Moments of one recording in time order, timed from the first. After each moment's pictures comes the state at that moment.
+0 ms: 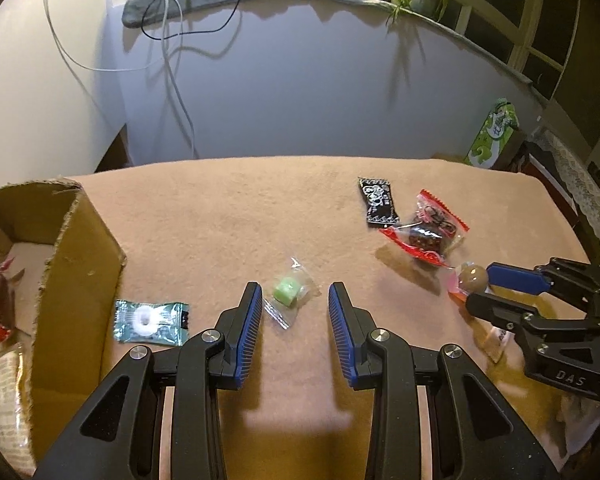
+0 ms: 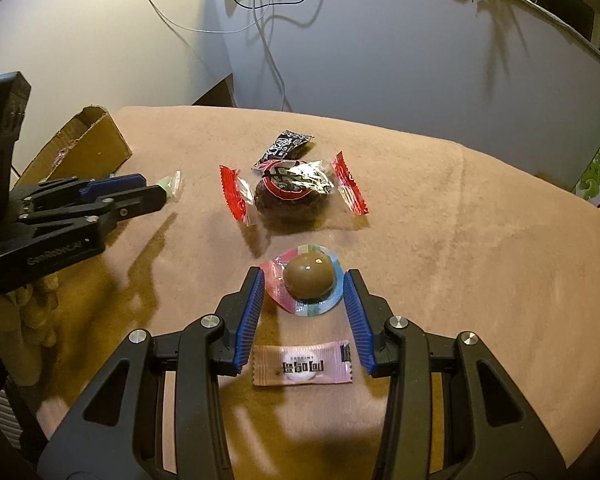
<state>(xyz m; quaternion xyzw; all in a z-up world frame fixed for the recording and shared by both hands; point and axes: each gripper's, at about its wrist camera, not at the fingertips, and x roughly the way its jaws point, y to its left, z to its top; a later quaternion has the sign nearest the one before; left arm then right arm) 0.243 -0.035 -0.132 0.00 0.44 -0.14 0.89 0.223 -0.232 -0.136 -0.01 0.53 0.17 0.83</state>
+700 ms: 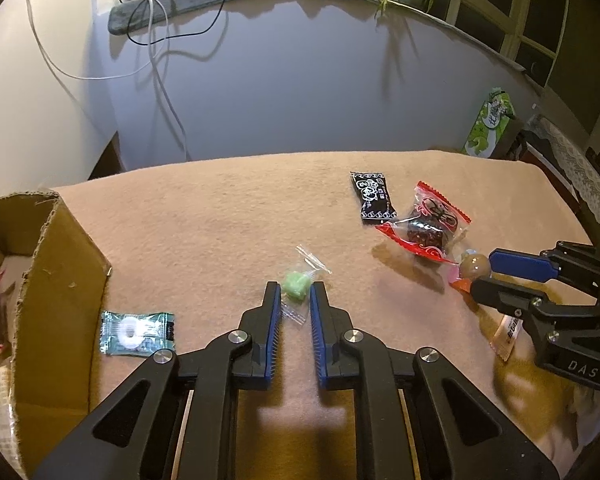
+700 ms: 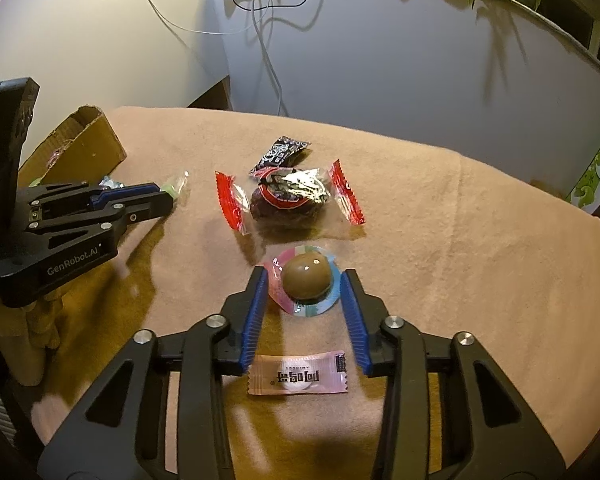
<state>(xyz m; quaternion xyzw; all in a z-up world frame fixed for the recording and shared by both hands) 0.246 -0.043 -0.137 0.03 0.44 -0.15 0.89 0.226 -0.228 -0.136 -0.02 0.52 0.17 0.84</state>
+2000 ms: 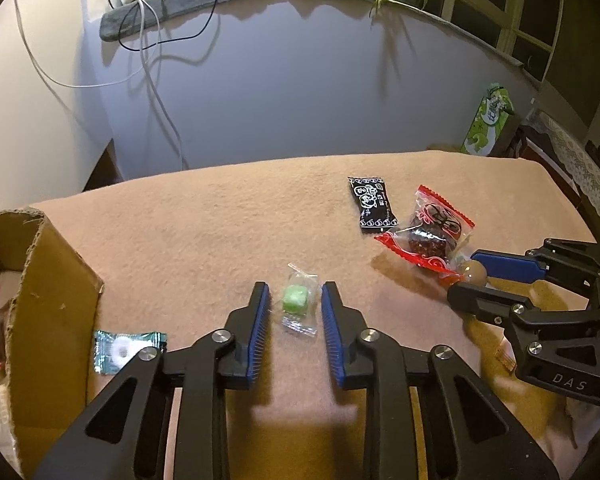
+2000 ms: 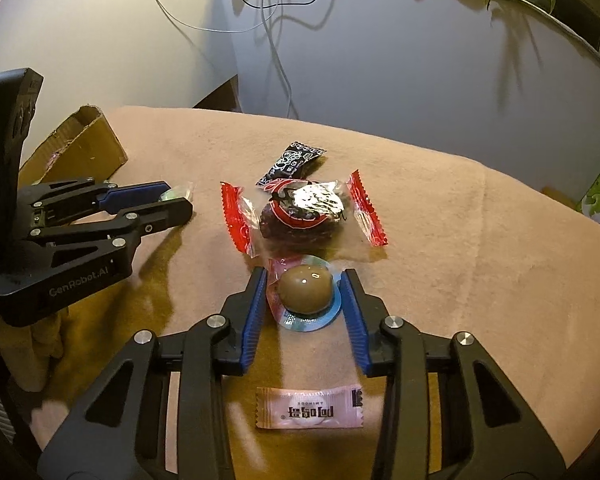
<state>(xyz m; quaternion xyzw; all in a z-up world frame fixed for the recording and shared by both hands) 0.253 -0.050 -0.138 0.04 0.43 -0.15 0.89 0.239 -0.216 -0.147 -0.02 0.52 0.18 0.83</state>
